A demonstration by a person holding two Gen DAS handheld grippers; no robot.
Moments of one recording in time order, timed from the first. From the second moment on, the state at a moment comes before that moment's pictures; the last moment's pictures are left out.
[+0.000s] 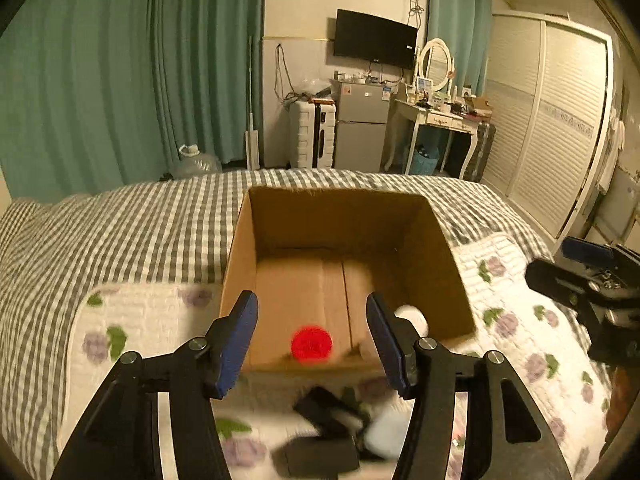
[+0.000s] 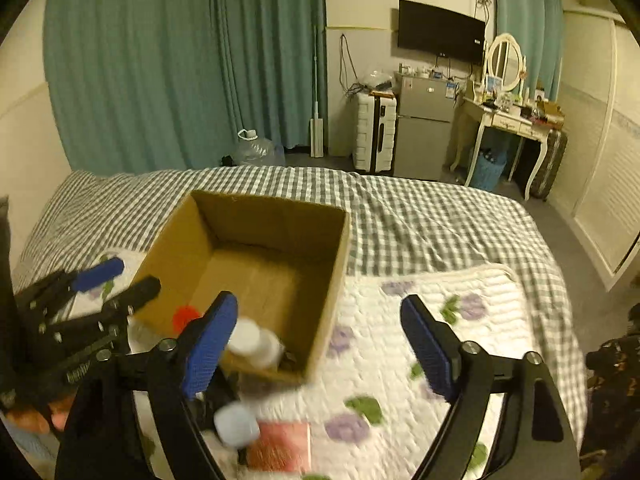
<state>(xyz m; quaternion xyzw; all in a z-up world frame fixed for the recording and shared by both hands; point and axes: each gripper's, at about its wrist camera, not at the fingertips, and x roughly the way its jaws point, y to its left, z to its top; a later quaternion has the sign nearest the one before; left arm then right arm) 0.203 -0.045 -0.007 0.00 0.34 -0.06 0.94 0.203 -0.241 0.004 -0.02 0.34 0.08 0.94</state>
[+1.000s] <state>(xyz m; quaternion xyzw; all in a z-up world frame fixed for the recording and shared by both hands) 0.091 -0.081 -0.139 -0.03 0.44 -0.11 0.89 0.152 -0.244 -0.126 0.01 0.43 0.09 0.90</state>
